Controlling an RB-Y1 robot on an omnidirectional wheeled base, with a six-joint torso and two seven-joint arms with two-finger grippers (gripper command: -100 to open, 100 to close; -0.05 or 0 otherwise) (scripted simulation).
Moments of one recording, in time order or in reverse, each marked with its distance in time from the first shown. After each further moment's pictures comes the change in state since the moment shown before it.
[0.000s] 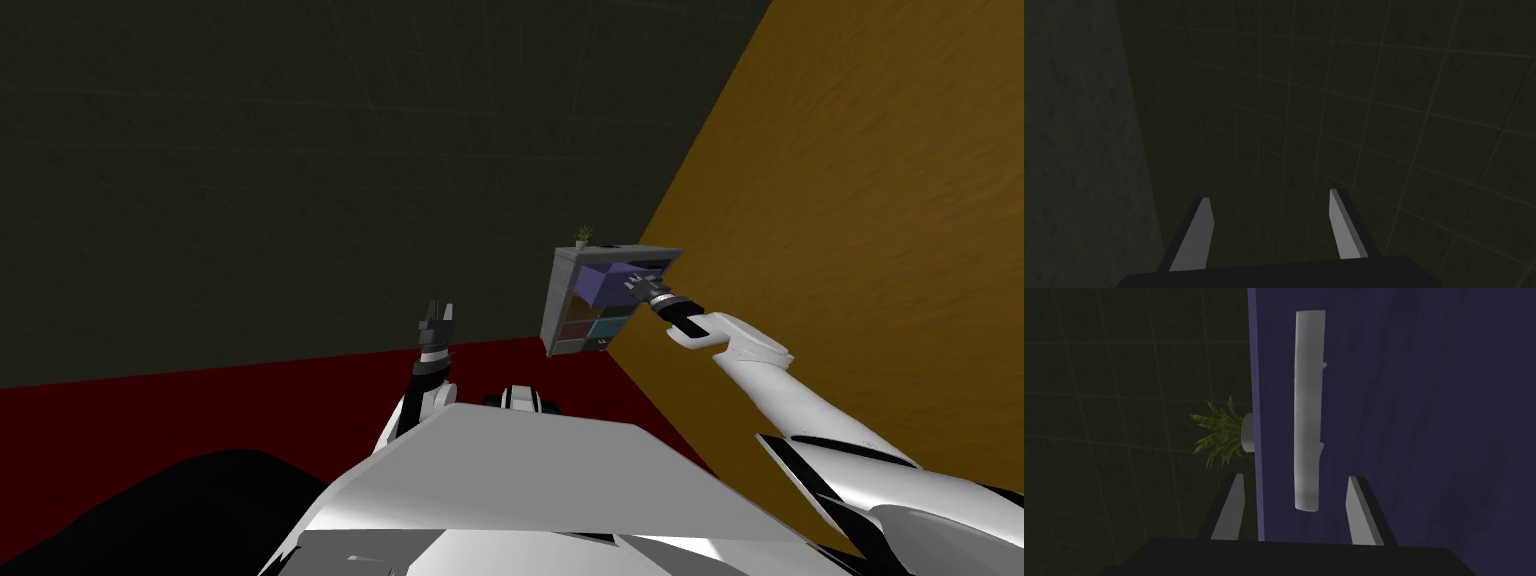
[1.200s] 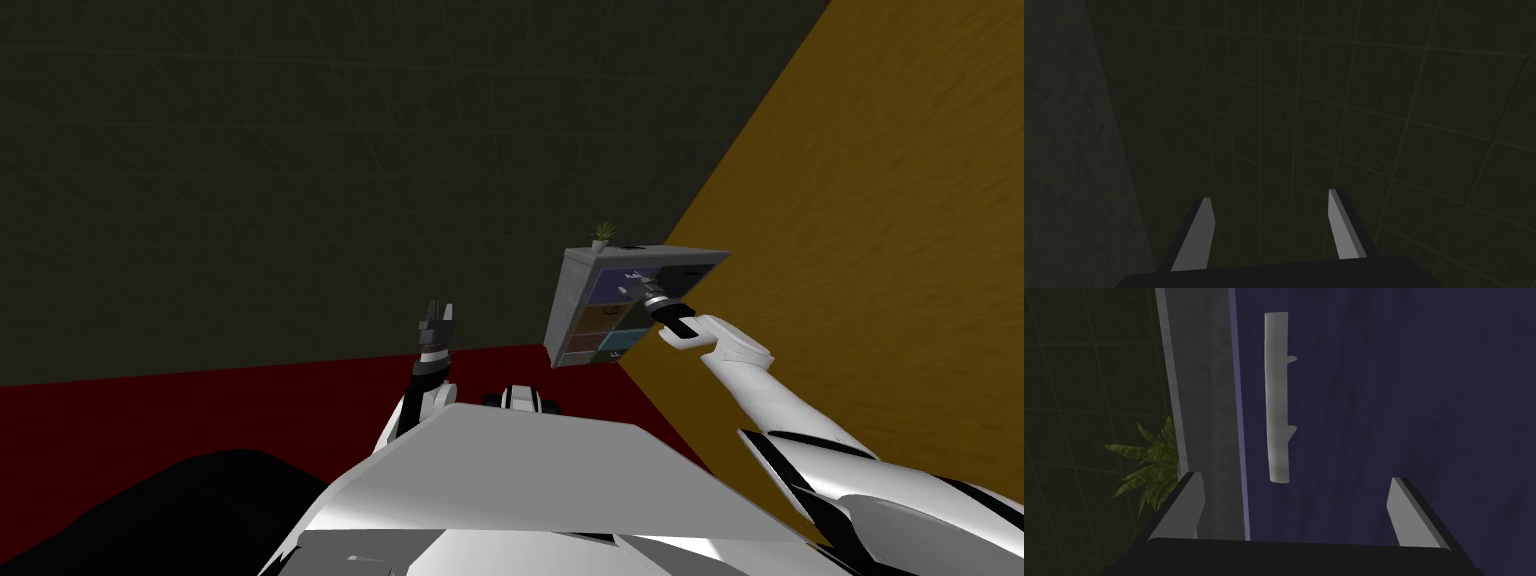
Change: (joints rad) left arm 0.000 0.000 0.000 0.000 0.000 0.000 0.000; right arm -0.009 0.060 -0.019 0.002 0.013 0.016 0.049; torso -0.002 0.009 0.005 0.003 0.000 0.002
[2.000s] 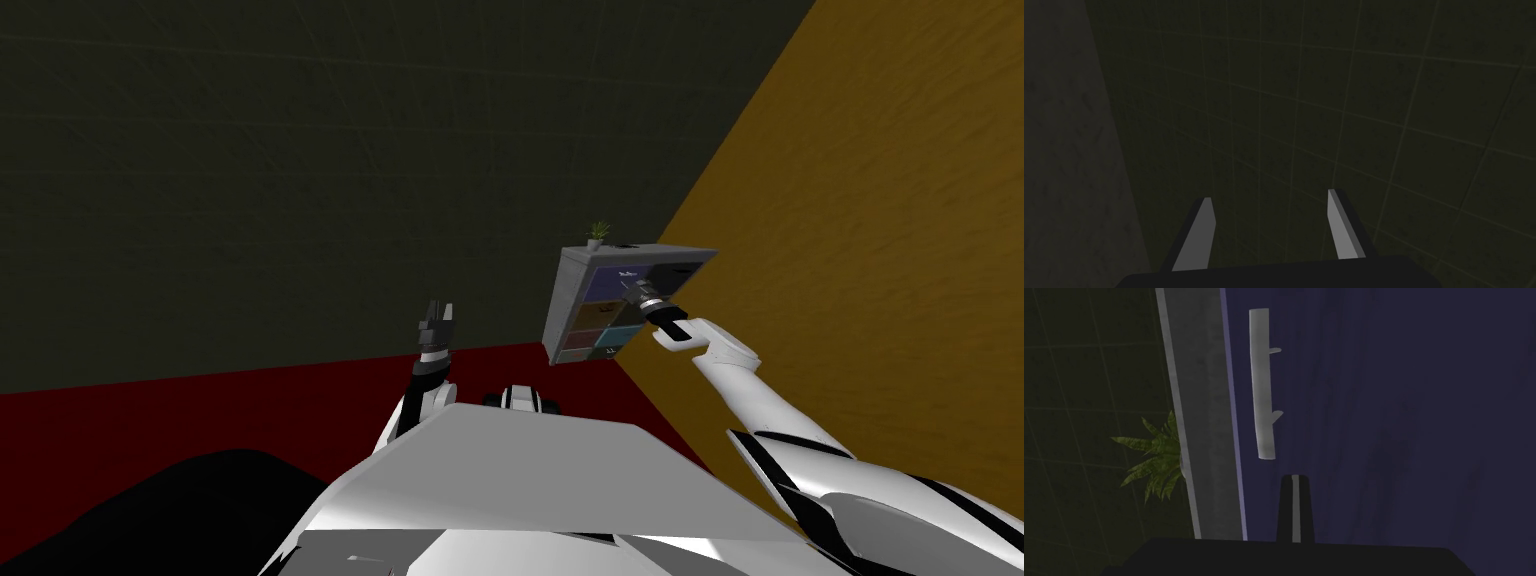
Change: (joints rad) left arm -0.001 0.000 0.000 0.000 0.000 0.000 0.000; right arm 0.009 0.048 -0.013 -0.009 -0.003 -0.025 0.028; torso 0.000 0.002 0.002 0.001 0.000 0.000
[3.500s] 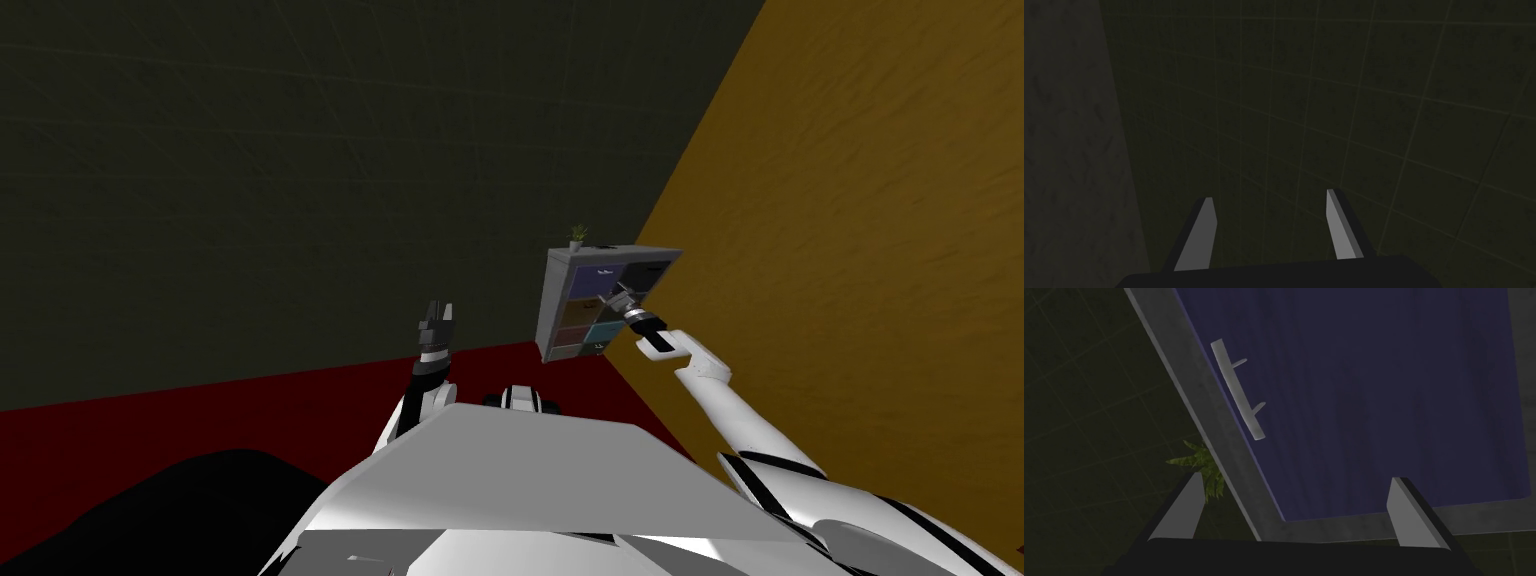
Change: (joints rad) left arm 0.001 0.000 0.000 0.000 0.000 0.000 0.000; right arm 0.099 0.113 0.028 -0.131 -0.069 -0.011 -0.199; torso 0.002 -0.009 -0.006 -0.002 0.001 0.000
